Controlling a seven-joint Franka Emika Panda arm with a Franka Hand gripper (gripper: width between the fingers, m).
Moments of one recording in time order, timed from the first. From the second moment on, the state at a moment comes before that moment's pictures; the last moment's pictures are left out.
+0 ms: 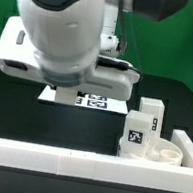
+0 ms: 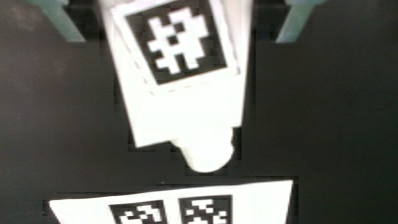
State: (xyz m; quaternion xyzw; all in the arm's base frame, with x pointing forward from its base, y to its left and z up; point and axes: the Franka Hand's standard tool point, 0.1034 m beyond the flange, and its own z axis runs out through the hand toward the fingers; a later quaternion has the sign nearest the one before) arm 0.541 -0.071 0.067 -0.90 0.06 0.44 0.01
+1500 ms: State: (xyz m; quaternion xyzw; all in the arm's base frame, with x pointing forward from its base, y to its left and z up) arm 0.607 0.029 0.159 -1.00 0.07 0.06 0.00
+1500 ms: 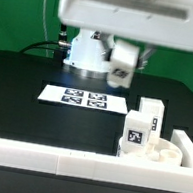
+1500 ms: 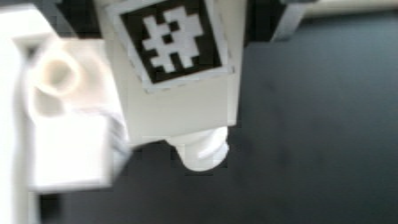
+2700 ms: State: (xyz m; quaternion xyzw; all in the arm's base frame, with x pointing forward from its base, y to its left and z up) arm 0.637 0.109 0.156 -0.98 0.07 -0.19 0.03
